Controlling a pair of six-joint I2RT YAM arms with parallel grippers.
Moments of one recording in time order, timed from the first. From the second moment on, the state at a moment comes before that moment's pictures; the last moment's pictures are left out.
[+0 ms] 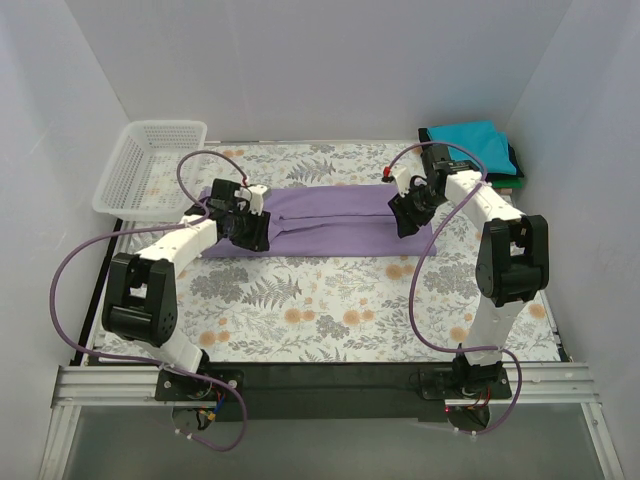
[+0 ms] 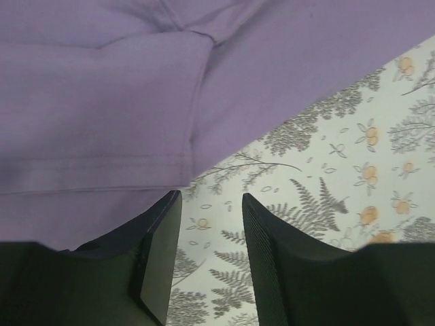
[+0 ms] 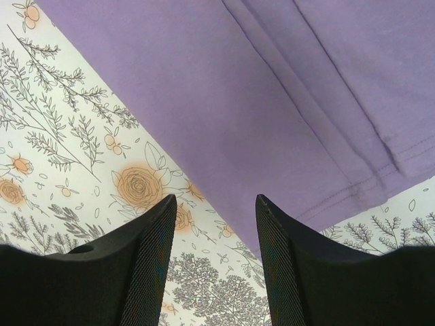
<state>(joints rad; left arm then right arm) -0.23 1.60 1.02 -0.42 0.36 0.05 0.19 1.86 1.48 -0.88 -0.44 -0.62</state>
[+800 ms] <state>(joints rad) -0.31 1.75 1.15 -0.58 0.21 0.43 0.19 1.86 1.46 -0.88 -0.44 -0.63</state>
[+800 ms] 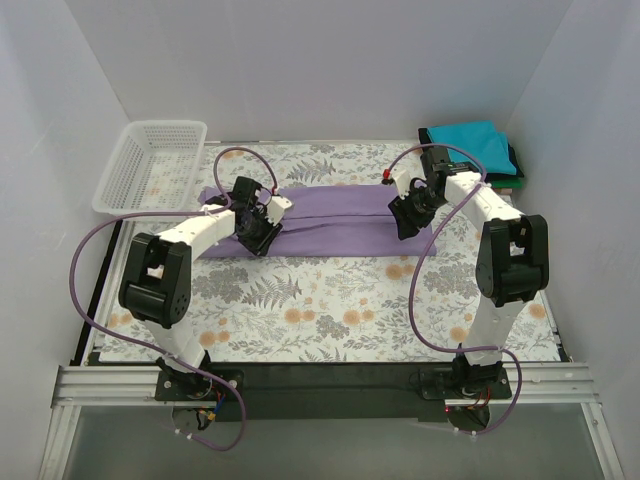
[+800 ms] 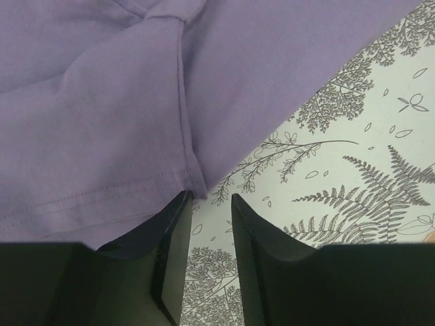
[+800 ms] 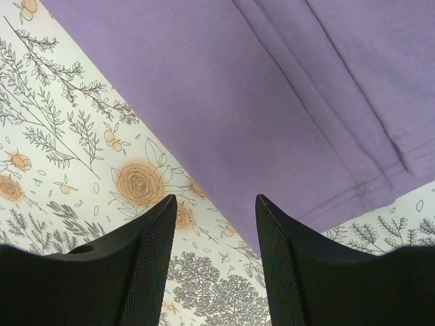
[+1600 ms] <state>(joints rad) -0.32 1.76 1.18 -0.58 0.18 0.43 0.19 1.86 1.46 -0.88 -0.44 -0.64</state>
